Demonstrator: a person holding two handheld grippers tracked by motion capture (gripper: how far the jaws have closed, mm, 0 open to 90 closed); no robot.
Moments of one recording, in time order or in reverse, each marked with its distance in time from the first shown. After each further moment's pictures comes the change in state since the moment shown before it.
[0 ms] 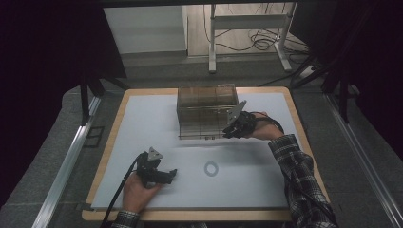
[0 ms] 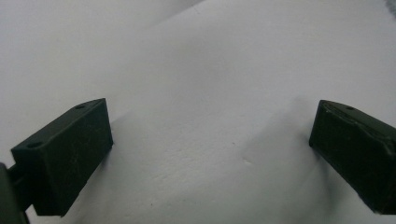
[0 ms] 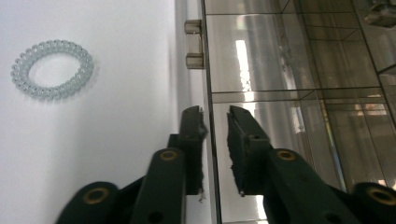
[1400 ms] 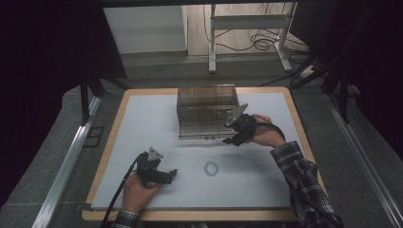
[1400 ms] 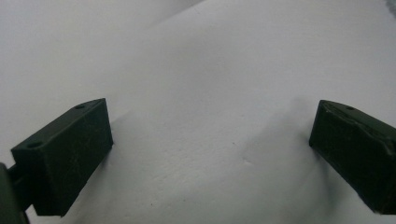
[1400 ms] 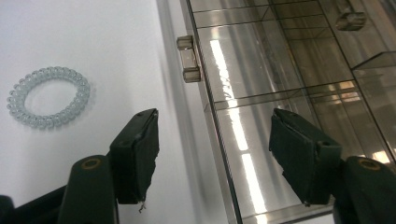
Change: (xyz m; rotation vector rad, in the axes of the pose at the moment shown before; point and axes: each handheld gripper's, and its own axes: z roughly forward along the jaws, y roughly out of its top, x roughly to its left) left arm 0.000 0.000 0.000 0.000 0.000 0.000; right arm 0.022 0.008 -0.008 -0.003 -0.123 0.095
